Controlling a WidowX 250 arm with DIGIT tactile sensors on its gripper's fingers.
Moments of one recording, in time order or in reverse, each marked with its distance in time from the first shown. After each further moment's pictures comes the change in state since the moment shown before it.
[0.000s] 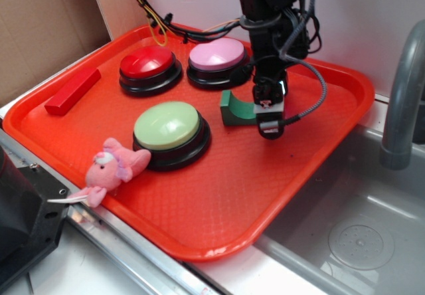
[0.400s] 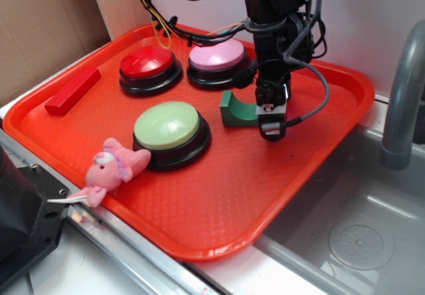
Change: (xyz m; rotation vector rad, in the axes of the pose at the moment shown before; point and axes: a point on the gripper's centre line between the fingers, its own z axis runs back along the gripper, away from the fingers) arm -0.005 -0.002 0.001 -0.006 0.036 0.006
